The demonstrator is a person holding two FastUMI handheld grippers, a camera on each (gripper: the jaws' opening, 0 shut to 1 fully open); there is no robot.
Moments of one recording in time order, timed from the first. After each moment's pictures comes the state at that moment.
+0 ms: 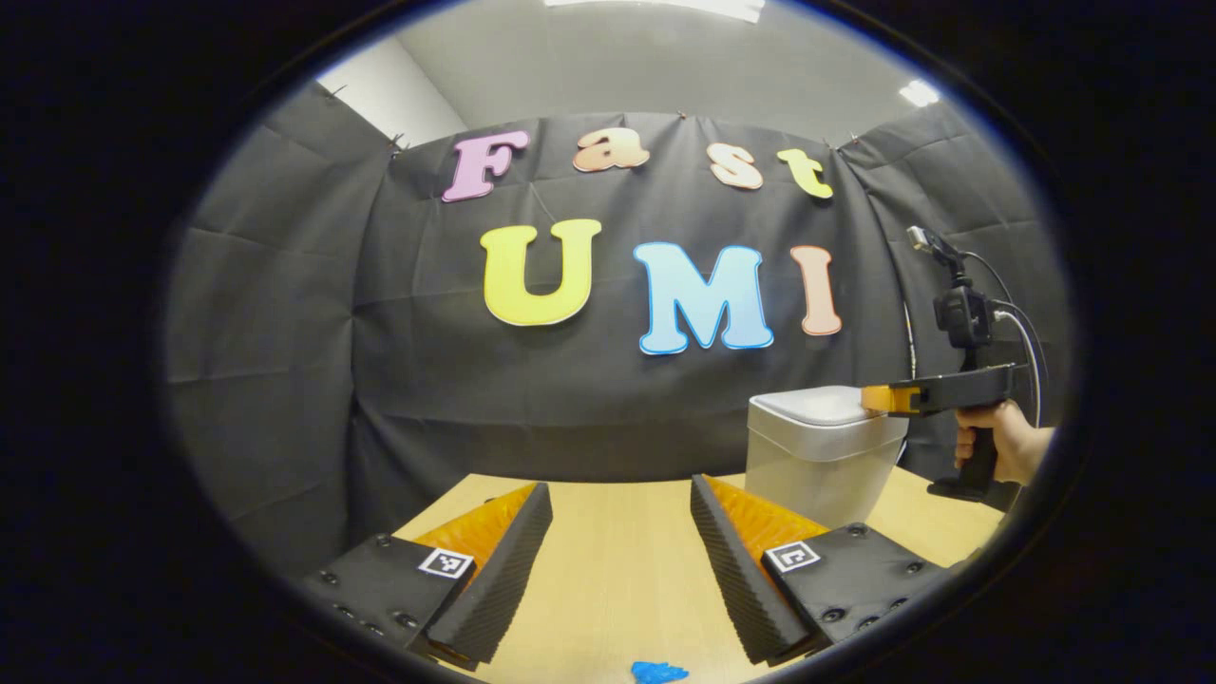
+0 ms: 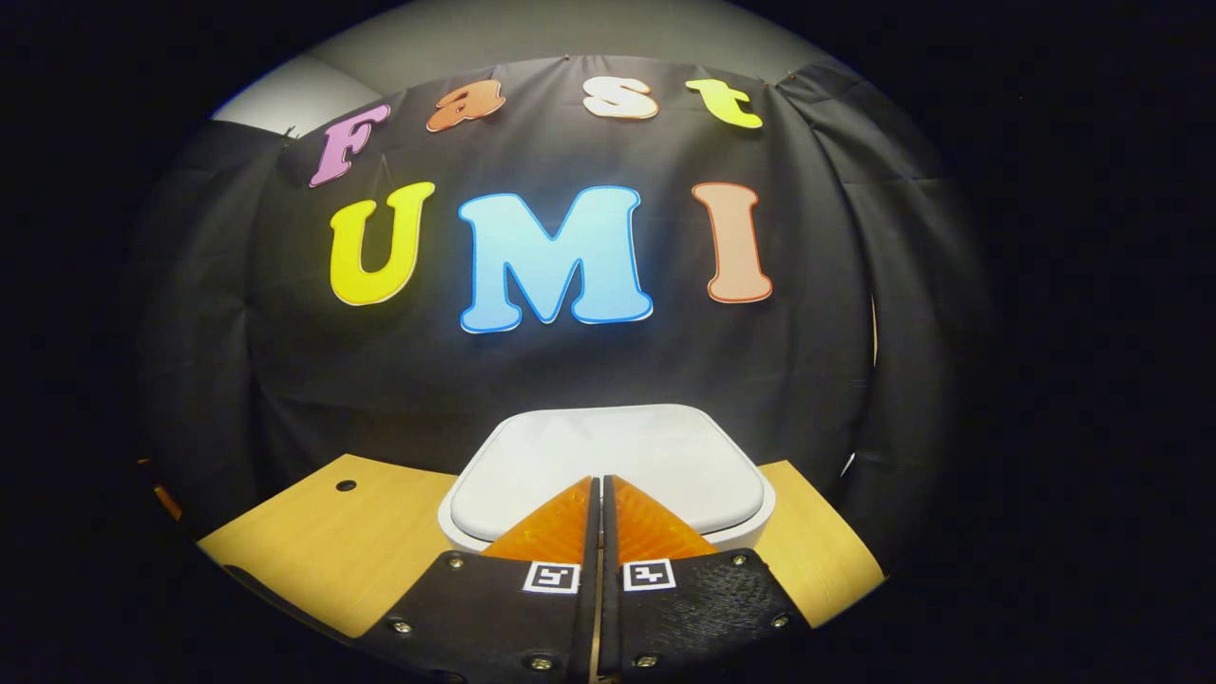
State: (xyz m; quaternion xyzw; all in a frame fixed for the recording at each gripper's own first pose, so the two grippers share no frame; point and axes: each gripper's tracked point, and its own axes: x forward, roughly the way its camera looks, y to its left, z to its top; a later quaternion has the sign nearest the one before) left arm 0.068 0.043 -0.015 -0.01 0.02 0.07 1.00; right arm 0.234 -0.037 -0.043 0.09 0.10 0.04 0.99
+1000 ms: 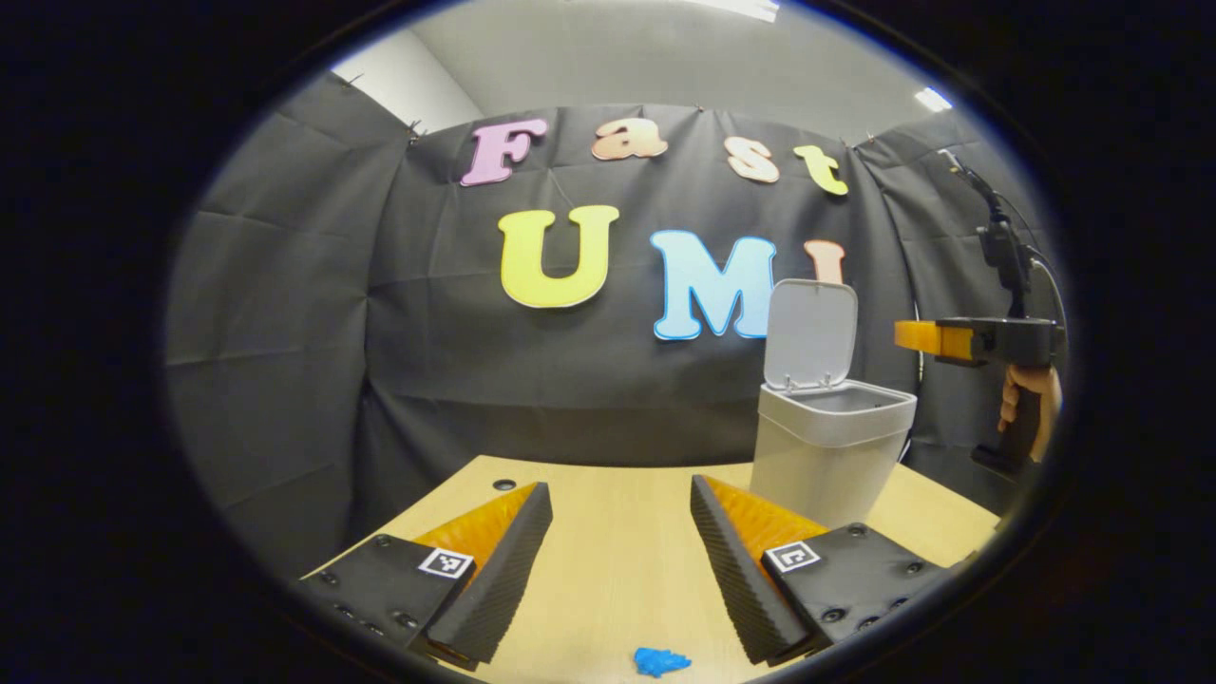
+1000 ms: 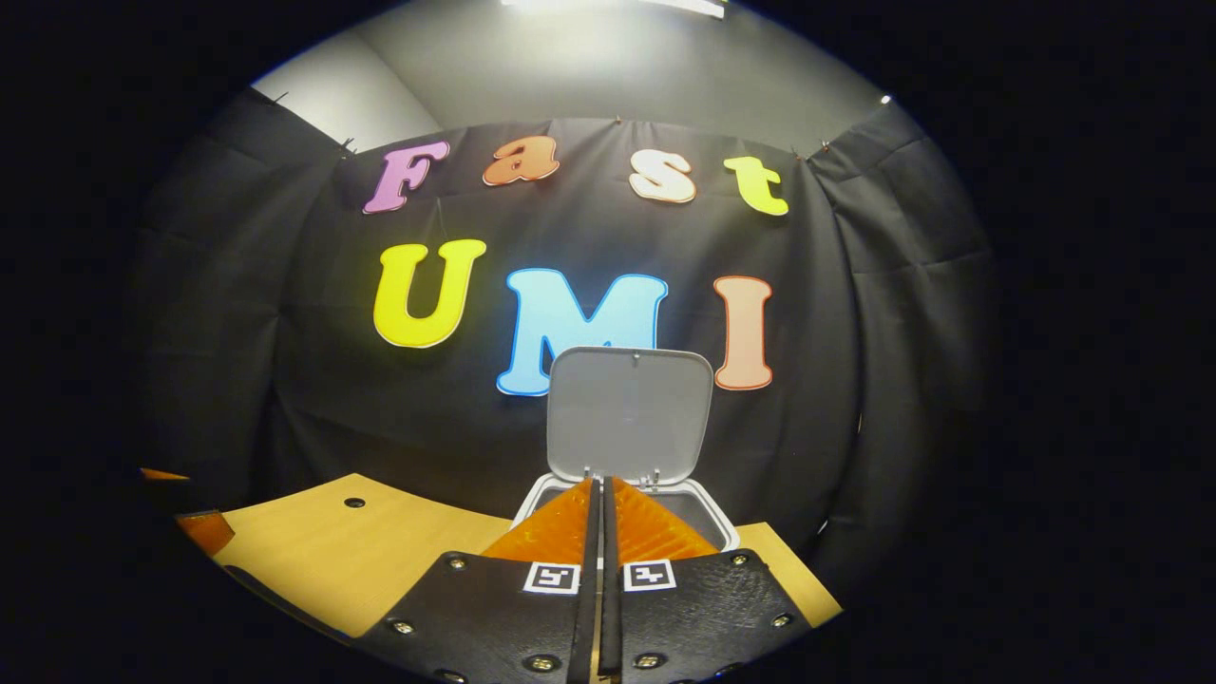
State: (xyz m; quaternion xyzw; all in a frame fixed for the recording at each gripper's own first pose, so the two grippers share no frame) left arm 0.049 0.055 -0.038 -0.03 0.04 0.08 1.00; right arm 0.174 -0.015 0.037 0.02 0.00 0.05 1.00
